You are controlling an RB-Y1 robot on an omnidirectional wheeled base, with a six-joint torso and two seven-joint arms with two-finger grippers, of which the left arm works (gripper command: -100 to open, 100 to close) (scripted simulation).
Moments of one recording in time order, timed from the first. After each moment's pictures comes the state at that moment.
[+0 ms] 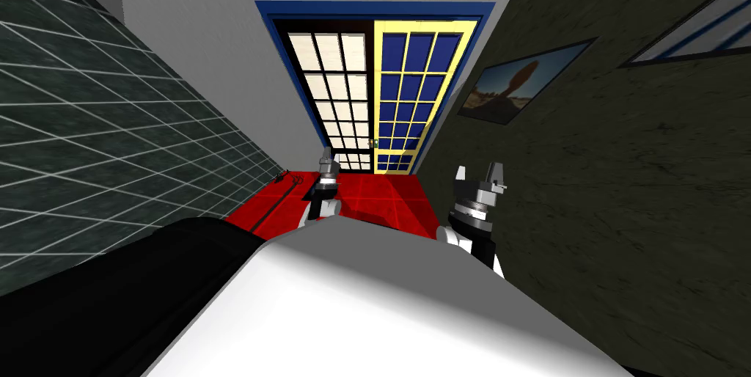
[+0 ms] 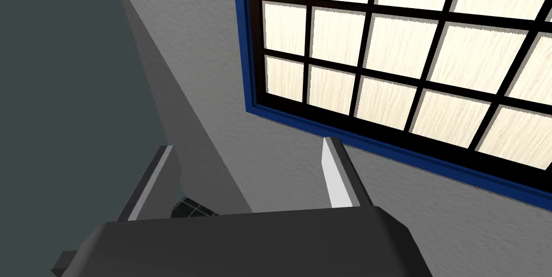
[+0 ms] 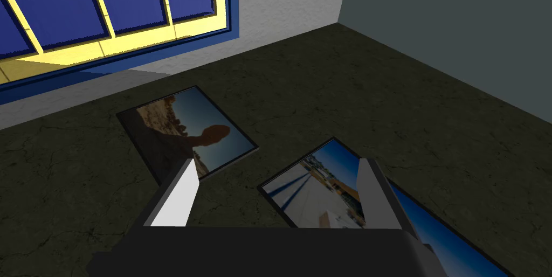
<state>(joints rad) 0.46 -0.02 0.04 -2.24 0.04 -0.35 0.00</state>
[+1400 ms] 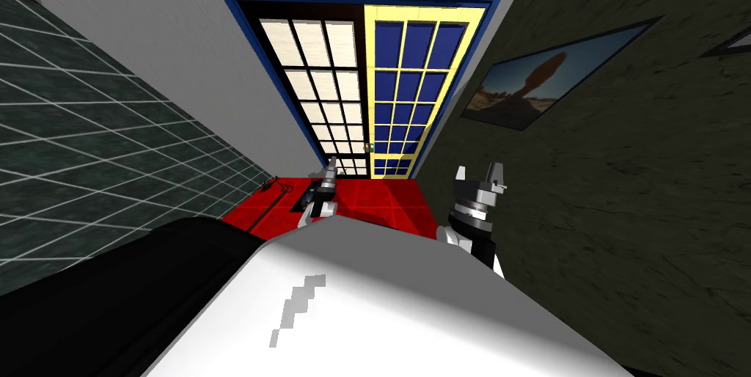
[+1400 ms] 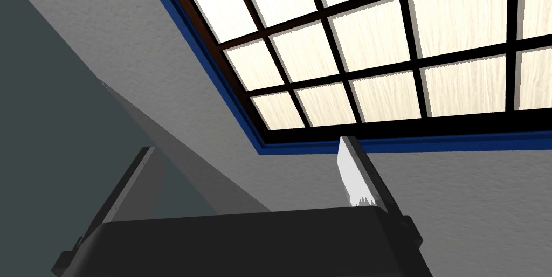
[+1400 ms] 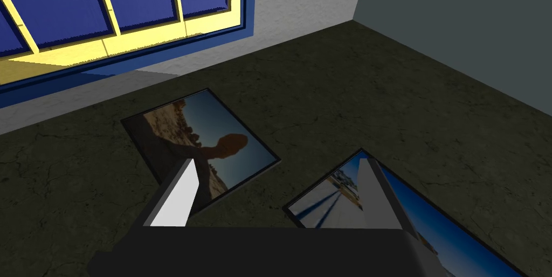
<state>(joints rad) 0.41 0.06 0.13 -1.98 -0.03 -0.45 -0.24</state>
